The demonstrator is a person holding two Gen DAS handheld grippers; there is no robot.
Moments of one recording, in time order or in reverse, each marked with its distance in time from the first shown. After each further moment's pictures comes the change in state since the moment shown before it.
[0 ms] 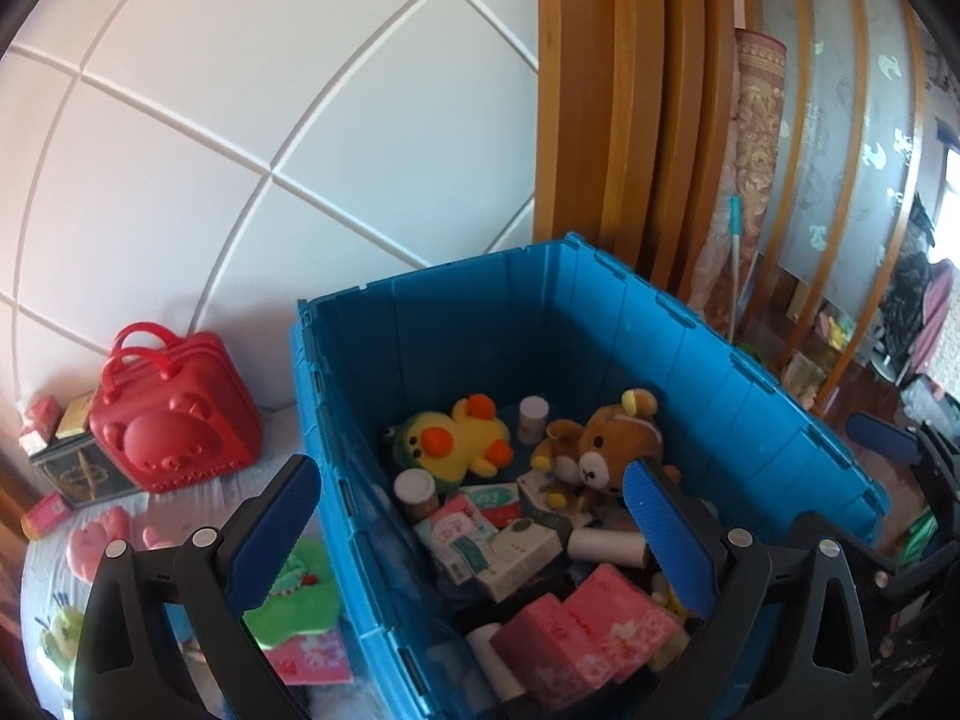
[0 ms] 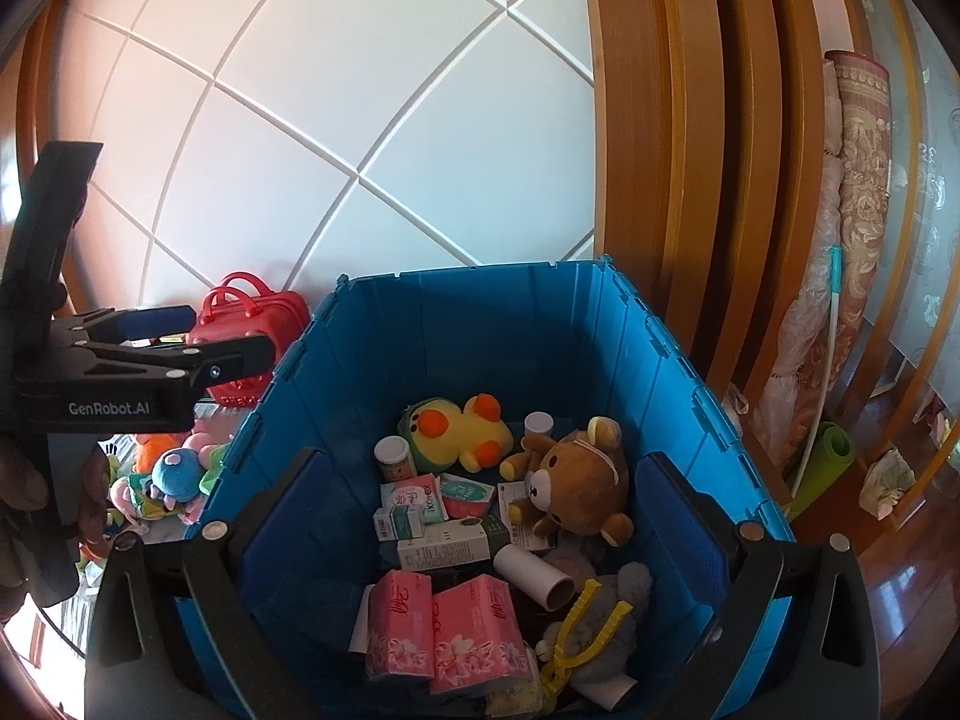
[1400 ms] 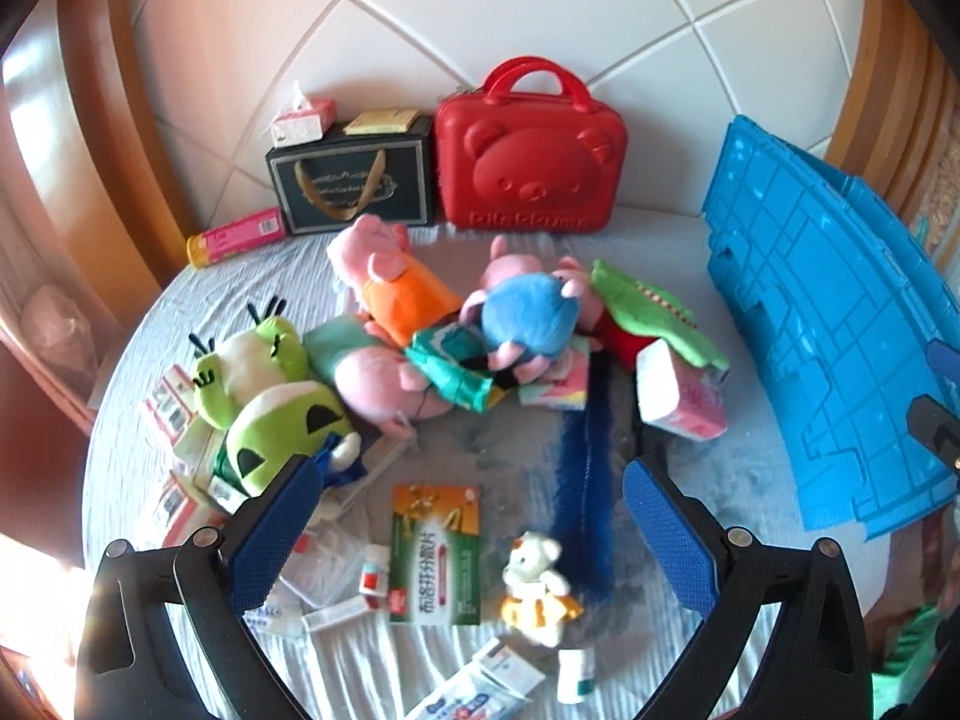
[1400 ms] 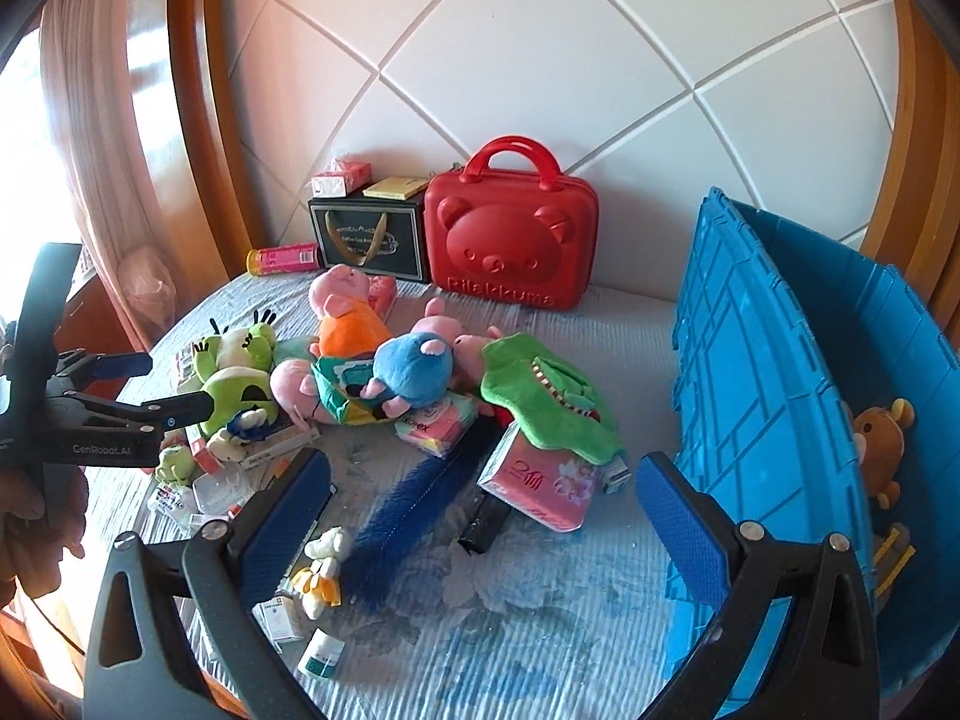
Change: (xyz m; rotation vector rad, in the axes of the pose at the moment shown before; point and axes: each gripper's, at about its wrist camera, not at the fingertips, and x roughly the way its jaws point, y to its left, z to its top) left arm -0.115 0.383 -0.303 -0.341 0.247 0.266; right arm 0.050 0.377 -0.093 -0.241 0.198 0.221
